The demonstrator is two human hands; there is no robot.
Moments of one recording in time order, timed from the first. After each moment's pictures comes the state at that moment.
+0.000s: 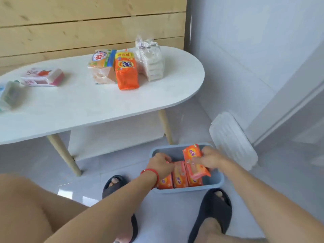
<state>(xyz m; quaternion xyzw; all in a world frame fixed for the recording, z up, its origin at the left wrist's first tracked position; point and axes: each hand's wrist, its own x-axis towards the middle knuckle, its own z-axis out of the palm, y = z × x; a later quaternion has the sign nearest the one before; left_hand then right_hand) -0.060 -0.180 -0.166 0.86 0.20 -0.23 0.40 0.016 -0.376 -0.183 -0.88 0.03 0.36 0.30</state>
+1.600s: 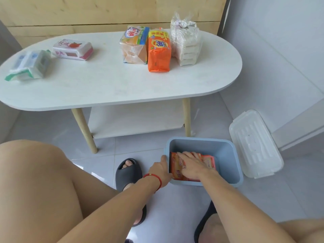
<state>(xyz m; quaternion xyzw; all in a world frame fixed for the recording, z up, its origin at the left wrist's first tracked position) -0.113 -0.138 -0.214 0.88 0.18 -0.30 0.32 -0.023 -0.285 -0.280 -0.91 -0.21 0.35 0.10</state>
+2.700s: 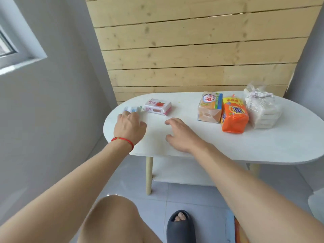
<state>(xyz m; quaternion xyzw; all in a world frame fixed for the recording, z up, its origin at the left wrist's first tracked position) -0.092 0.166 0.004 0.91 0.35 0.18 0.12 0.009 0.006 -0.024 -0.85 -0.42 0.12 0.30</state>
